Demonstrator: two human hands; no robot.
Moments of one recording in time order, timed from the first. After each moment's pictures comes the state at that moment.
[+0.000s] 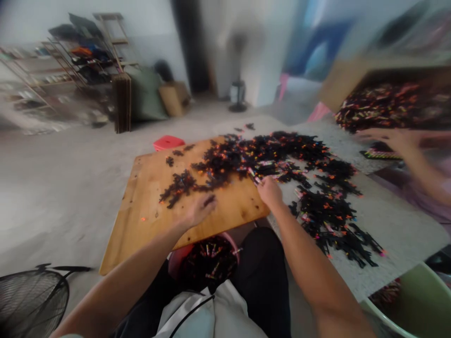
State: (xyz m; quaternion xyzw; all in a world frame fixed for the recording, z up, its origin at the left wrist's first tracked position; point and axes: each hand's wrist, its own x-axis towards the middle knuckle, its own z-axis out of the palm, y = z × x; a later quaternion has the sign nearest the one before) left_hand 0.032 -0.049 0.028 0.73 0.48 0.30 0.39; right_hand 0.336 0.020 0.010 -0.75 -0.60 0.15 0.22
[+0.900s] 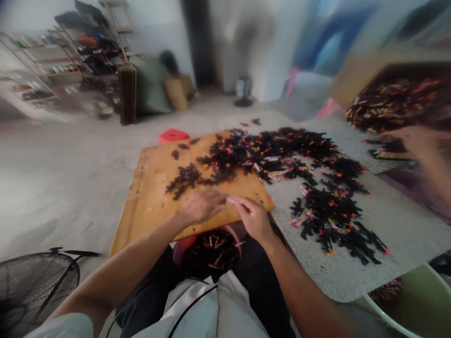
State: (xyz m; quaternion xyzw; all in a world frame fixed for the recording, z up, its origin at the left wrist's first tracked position) left_hand 0.024 -0.072 0.076 0.93 0.35 0.13 -0.01; right_hand 0.257 -0.108 0.037 -0.48 -0.64 0.38 0.47
